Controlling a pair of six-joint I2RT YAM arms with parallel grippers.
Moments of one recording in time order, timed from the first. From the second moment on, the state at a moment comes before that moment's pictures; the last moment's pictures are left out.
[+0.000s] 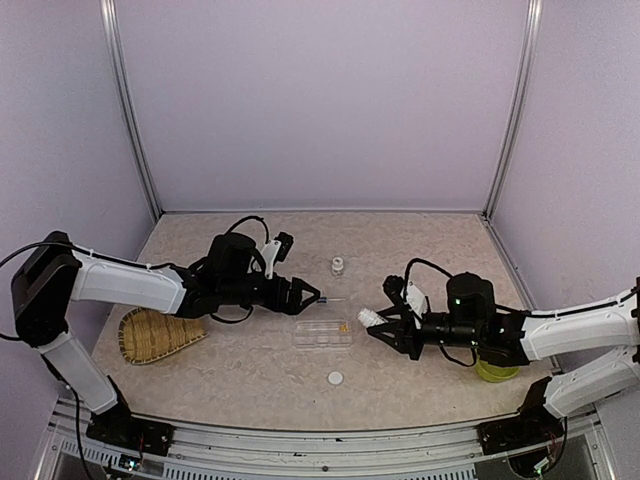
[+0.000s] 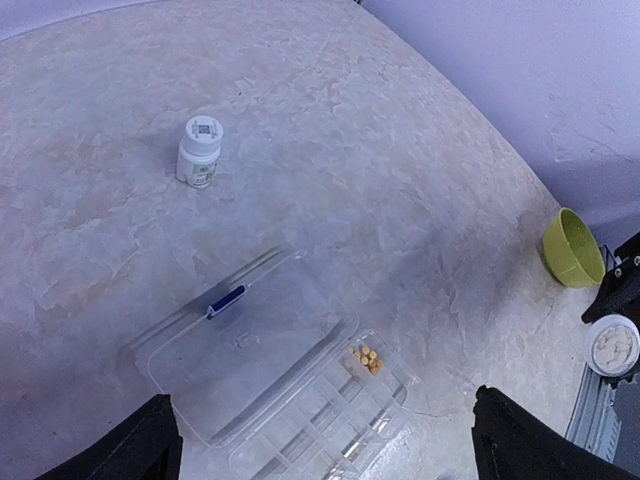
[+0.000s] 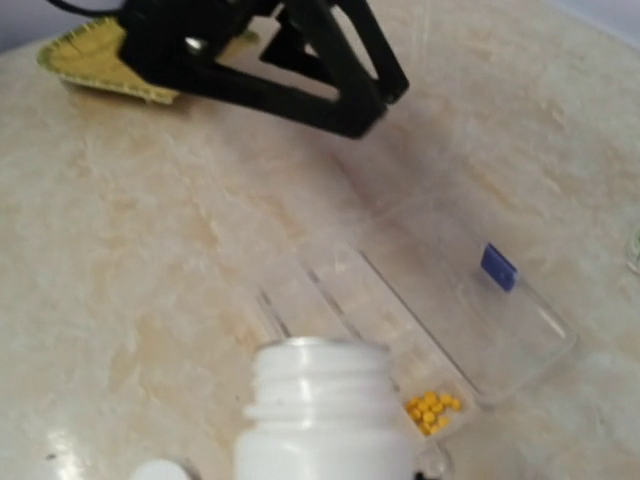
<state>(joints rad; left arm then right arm) -0.78 1.64 0.87 0.26 0.20 -0.35 0.88 1.21 0.43 0.43 -0.21 -0.06</state>
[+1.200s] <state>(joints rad) -0.78 1.67 0.76 0.43 0.21 -0.33 0.88 1.53 0.59 0.42 -0.20 -0.16</state>
